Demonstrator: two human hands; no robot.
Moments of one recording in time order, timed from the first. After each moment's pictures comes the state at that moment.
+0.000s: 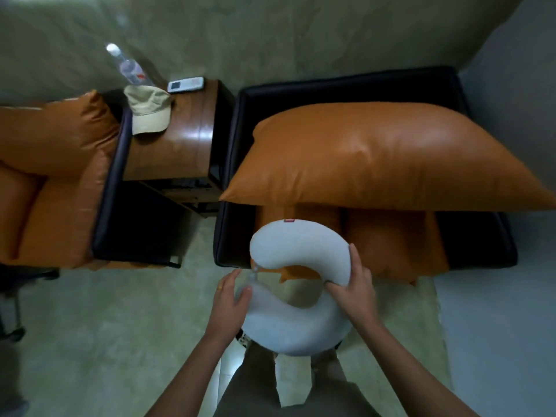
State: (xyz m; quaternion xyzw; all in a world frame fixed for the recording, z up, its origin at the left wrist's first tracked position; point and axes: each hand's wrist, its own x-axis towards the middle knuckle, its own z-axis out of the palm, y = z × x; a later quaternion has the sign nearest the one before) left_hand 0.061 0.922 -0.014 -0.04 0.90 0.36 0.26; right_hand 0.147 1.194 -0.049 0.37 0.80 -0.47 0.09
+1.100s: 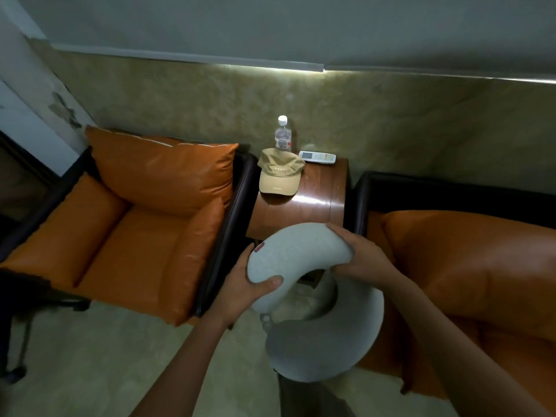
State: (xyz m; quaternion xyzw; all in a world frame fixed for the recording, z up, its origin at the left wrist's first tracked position) left_hand -0.285 0.595 0.063 0.06 0.80 0.56 0.22; right_hand -0.267 0.910 0.069 0.00 0.93 -0.36 0.09
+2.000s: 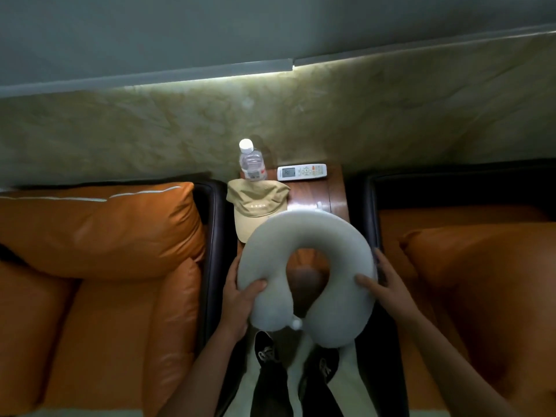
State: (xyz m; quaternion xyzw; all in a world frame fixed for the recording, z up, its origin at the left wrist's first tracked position) left_hand -0.538 0.659 -0.062 -0.08 0.74 0.63 0.24; right_hand -0.400 0.970 -0.074 0.33 0.72 -0.61 0.06
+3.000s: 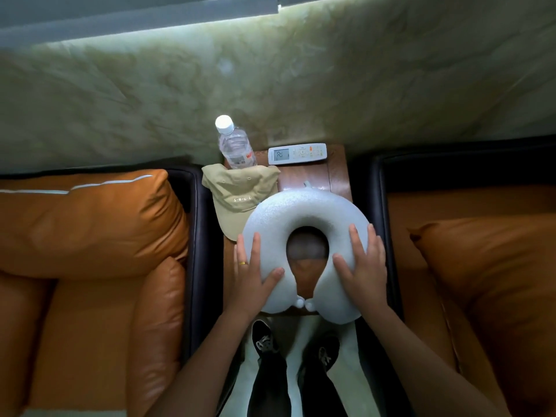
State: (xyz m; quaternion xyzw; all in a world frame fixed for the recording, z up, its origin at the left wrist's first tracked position) left_hand -0.572 0.704 -0.133 0.15 0.93 0.26 0.20; right_hand -0.468 0.936 -0.136 0.33 0.90 -0.30 0.03
